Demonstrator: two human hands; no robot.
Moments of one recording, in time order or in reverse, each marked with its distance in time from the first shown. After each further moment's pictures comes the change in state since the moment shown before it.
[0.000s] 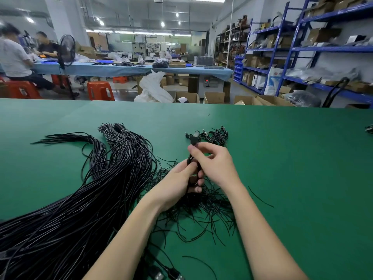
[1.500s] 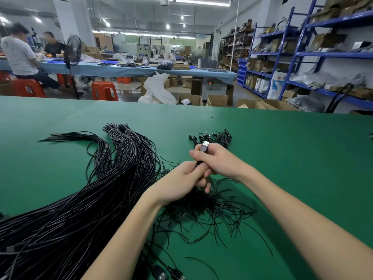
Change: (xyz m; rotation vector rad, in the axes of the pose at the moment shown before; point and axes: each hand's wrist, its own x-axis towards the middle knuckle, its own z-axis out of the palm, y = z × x) left_hand -0.008 0.022 -0.002 0.576 -0.130 0.116; right_hand 0.028 -0.009 -0.021 -0.116 -0.543 -0.023
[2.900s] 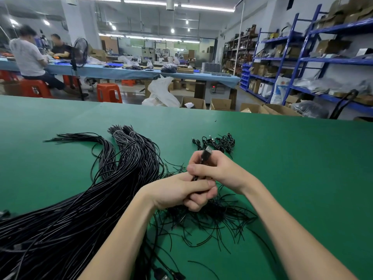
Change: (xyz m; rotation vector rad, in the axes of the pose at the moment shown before) left_hand -0.019 0.012 -0.013 -0.406 -0.385 -0.095; right_hand -0.021 -0.027 0.016 0.052 -0.141 -0.164
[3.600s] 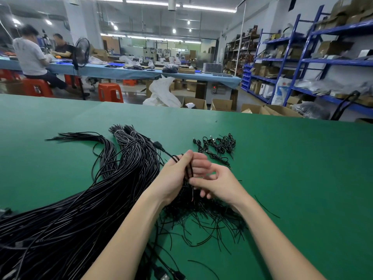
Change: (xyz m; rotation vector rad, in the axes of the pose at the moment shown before) left_hand 0.020 -0.017 -0.012 -0.270 0.621 0.279; right_hand -0.009 0.042 0.021 0.123 0.359 0.323
